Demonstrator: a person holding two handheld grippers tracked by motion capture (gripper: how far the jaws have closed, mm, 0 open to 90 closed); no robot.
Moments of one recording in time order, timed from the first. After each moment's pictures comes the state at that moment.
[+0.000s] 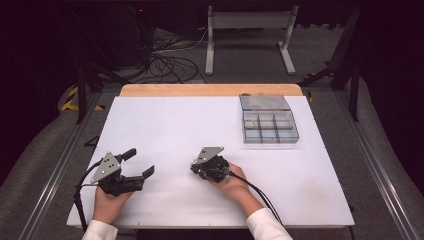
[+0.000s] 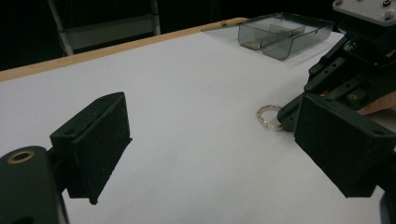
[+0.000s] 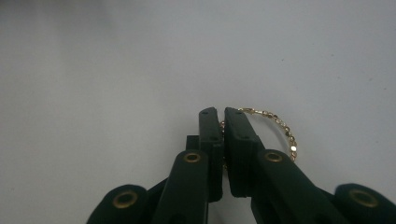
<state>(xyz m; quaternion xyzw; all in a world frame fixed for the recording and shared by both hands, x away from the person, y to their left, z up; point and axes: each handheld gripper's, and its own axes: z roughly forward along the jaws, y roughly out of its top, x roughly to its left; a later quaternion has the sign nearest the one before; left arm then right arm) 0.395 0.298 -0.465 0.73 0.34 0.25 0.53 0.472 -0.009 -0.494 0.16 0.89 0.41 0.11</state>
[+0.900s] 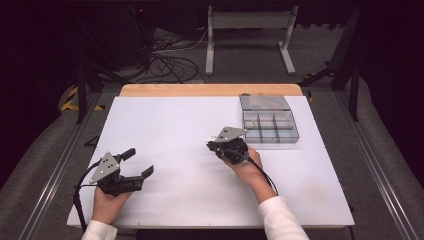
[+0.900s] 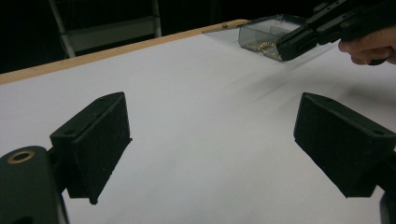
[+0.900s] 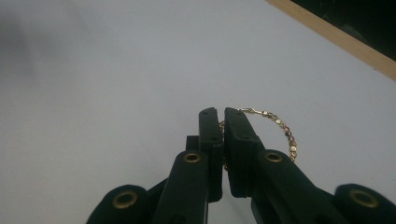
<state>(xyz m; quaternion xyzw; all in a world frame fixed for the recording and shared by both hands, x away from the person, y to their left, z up) 0.394 0.299 -0.464 0.73 0.34 0.25 0.54 0.500 -0.057 -0.450 0.21 0.85 0.44 0.18</state>
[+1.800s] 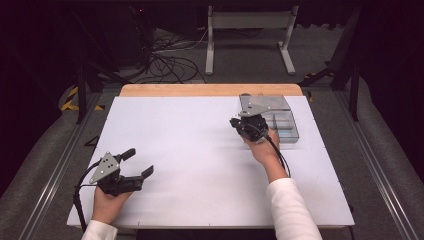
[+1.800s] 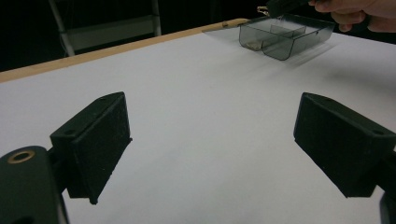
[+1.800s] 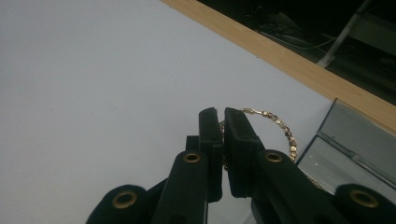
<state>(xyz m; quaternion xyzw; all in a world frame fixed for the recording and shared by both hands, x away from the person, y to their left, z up) 0.395 0.300 -0.465 0.73 0.34 0.25 0.54 0.554 -0.112 -0.425 0.31 0.82 0.42 0.24</state>
